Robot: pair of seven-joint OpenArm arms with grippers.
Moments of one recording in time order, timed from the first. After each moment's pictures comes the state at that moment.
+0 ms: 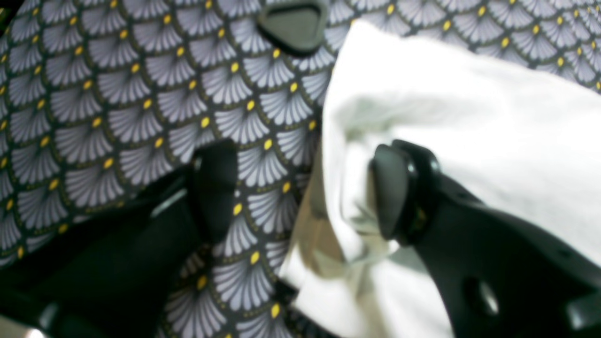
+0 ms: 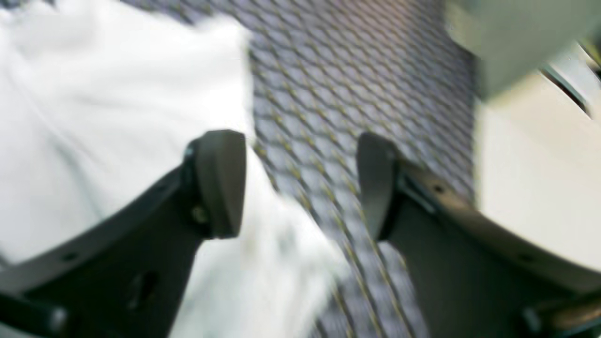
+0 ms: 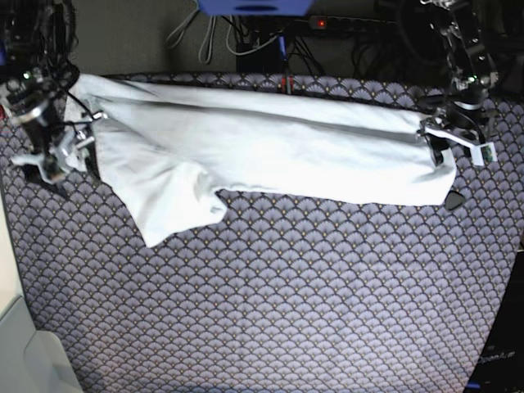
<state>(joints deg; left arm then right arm) 15.3 -8.6 -29.0 85.7 -14.1 -15.0 18.7 -20.8 19.2 22.4 103.2 -1.4 35.4 -12.5</state>
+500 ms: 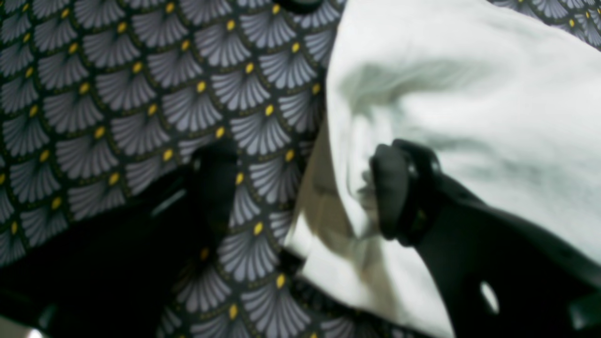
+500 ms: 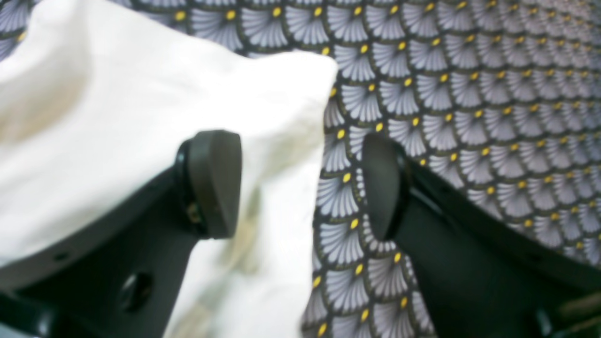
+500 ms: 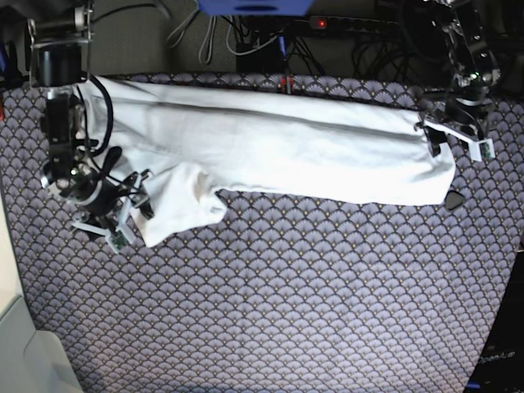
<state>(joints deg) 16.3 -8.9 -29.3 86.2 -14.4 -15.2 23.3 8.1 19.0 1.8 75.8 -1.2 35.0 -28.1</state>
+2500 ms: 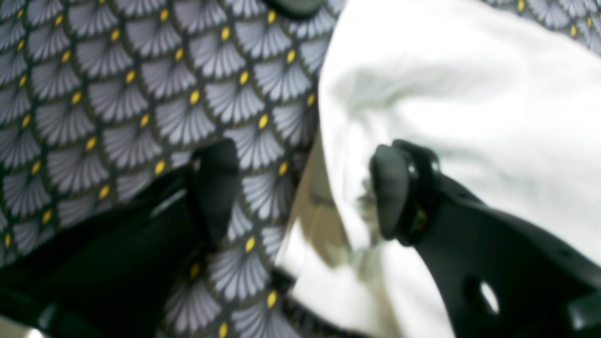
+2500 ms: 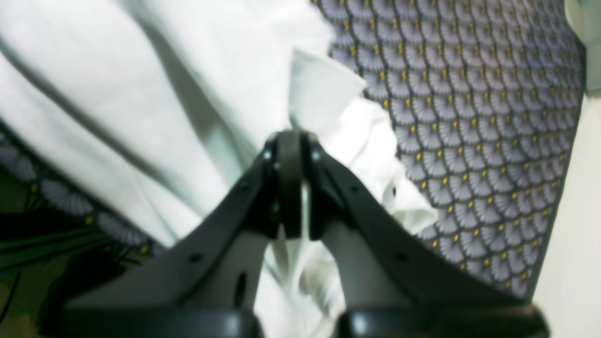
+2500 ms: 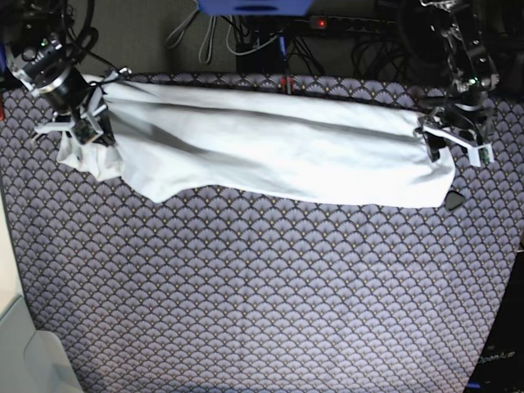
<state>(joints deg) 14.4 -8.7 -28.9 84.9 -14.0 -15.2 23.3 -31.6 15.5 21.0 114.3 -1.4 40.2 -22.3</state>
